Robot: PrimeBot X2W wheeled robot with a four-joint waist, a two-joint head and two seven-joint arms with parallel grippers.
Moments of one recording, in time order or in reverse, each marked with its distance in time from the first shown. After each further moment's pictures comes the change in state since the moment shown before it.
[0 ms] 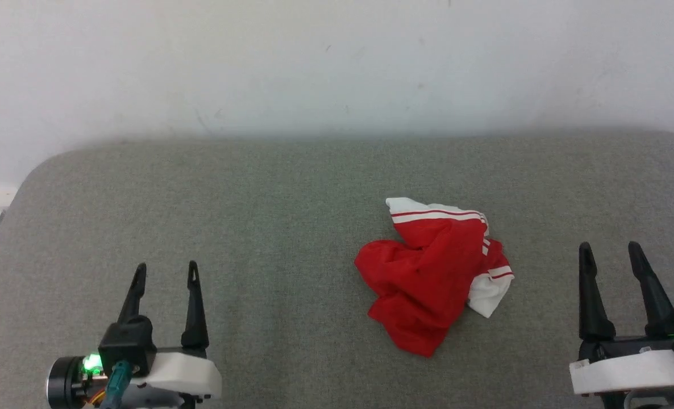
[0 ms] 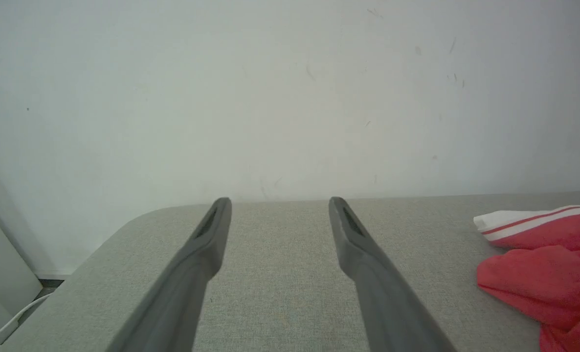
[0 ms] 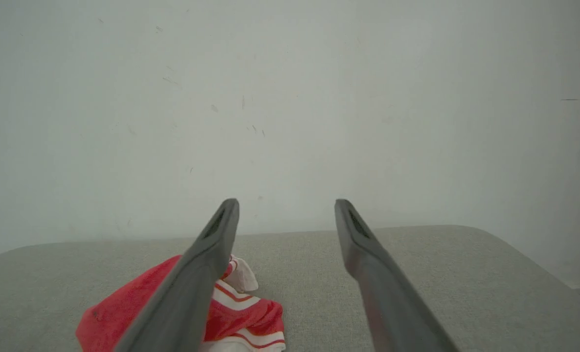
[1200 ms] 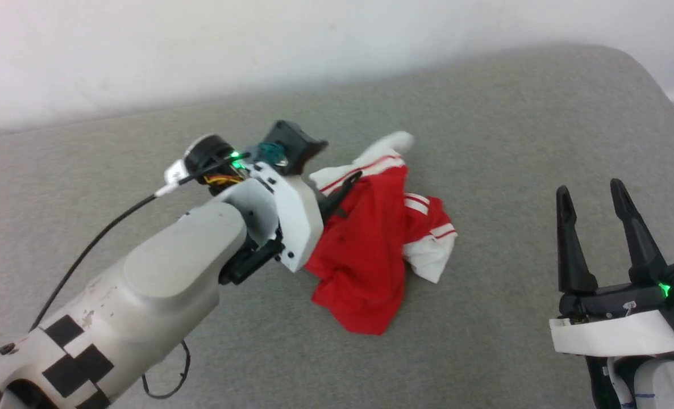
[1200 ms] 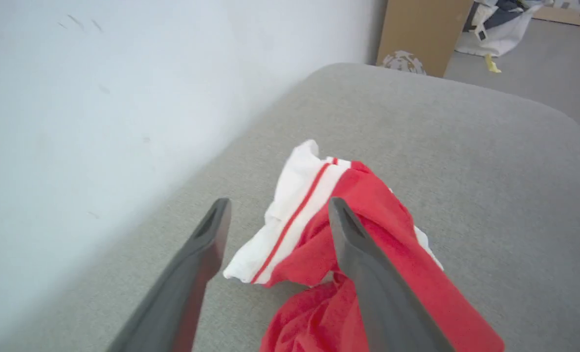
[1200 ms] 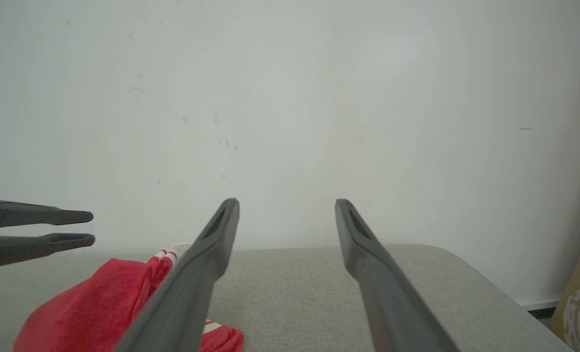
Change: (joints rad) left arm -0.955 0.158 -0.924 0.368 -0.577 -0.327 0.321; right arm -0.116 0.000 0.089 -0.081 -0.038 0.000 0.000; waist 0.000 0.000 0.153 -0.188
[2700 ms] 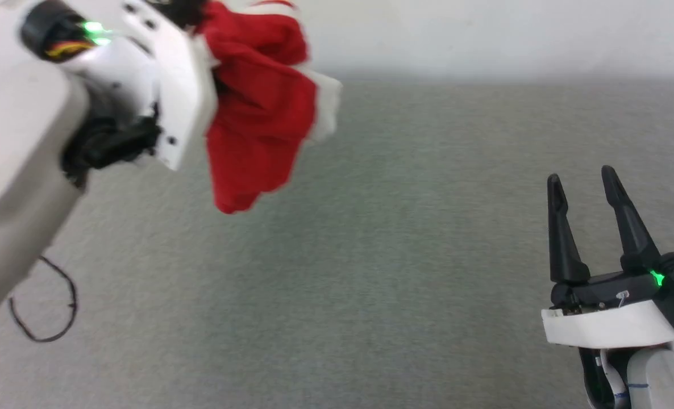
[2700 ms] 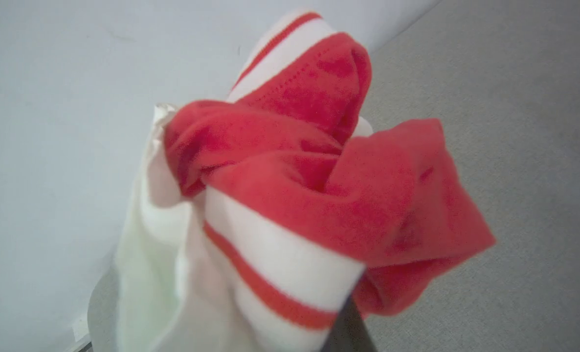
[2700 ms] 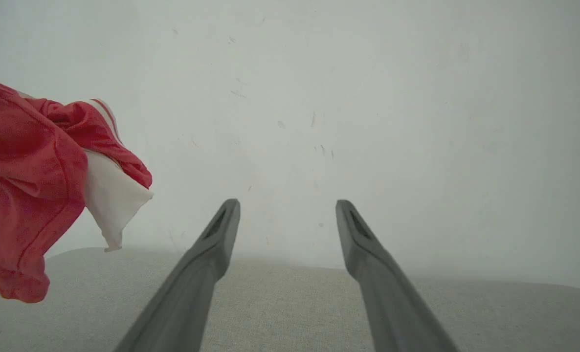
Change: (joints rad) left arm -0.225 0.274 0.205 -0.233 -0.110 -0.072 0.616; right arm -0.034 0.002 0.024 0.002 0.012 0.000 0.000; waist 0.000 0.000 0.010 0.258
